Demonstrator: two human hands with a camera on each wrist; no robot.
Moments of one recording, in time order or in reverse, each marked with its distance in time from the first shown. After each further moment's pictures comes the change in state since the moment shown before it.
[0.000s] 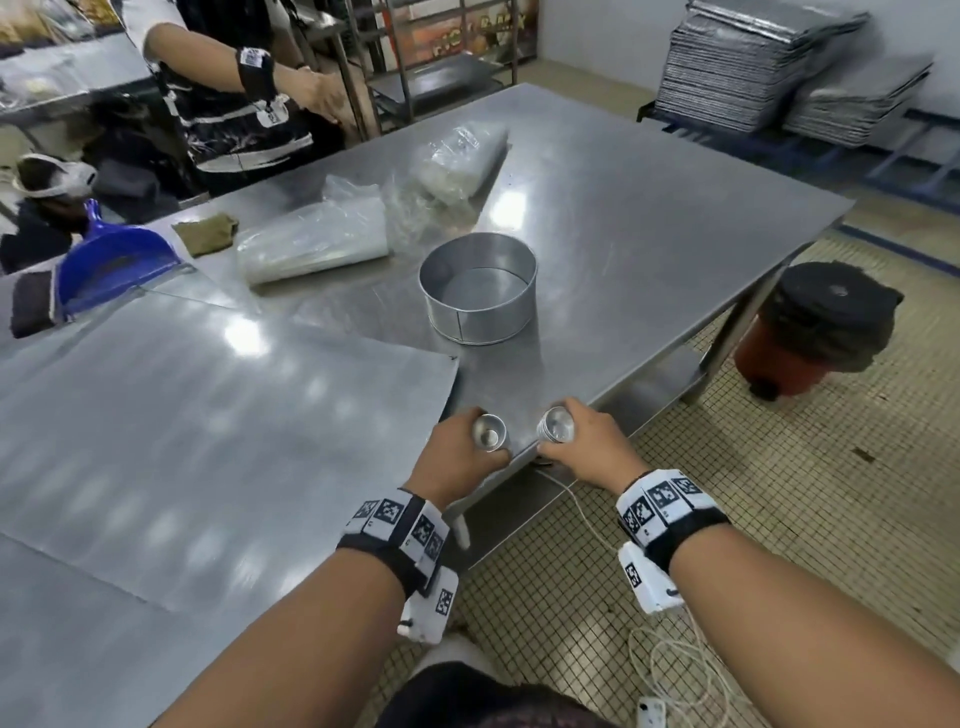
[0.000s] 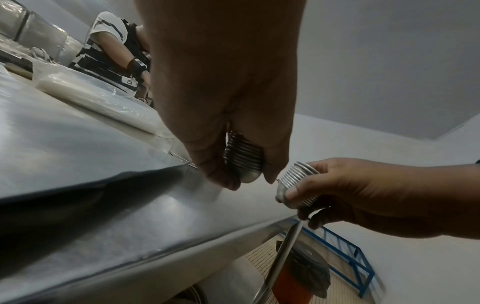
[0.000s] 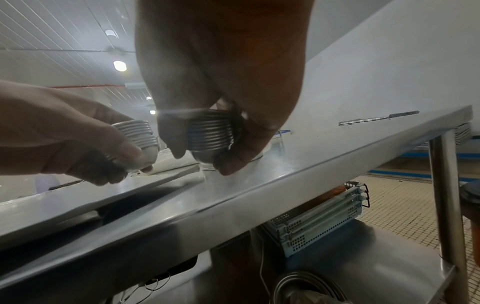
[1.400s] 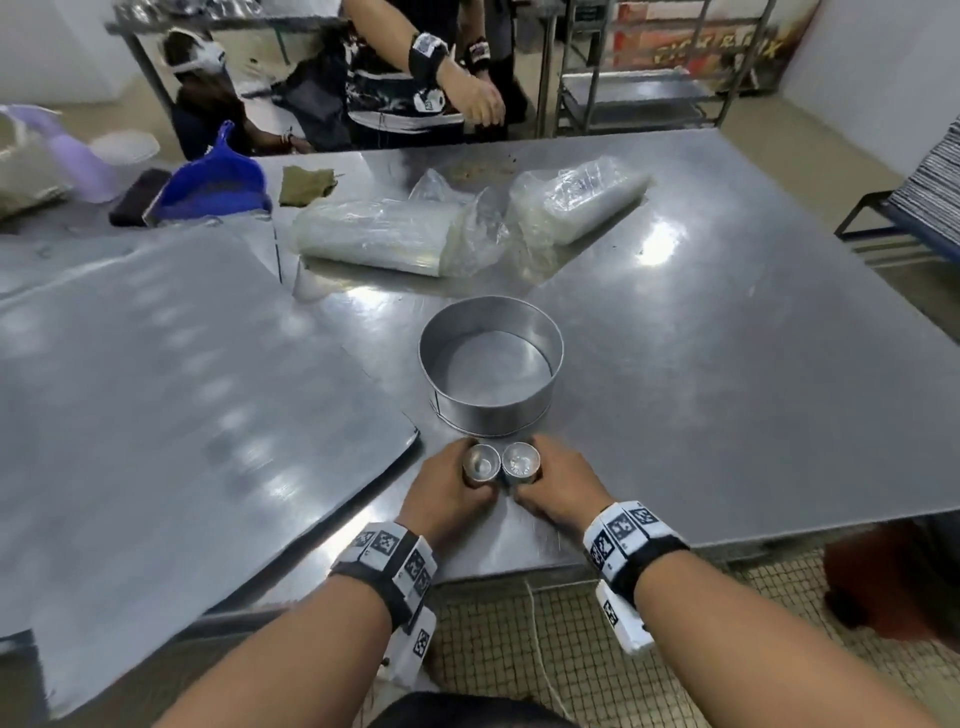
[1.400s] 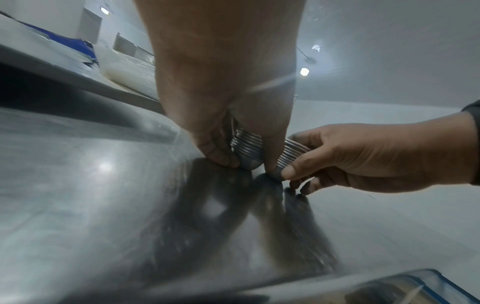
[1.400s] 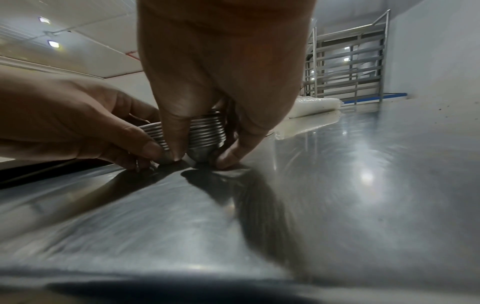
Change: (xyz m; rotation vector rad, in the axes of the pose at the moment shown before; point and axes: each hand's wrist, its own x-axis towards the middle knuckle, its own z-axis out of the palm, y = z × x) left_hand 0.153 0.054 0.072 -0.198 0.346 -0.297; right_hand 0.231 0.035 -0.067 -0.171 -0.402 -0.330
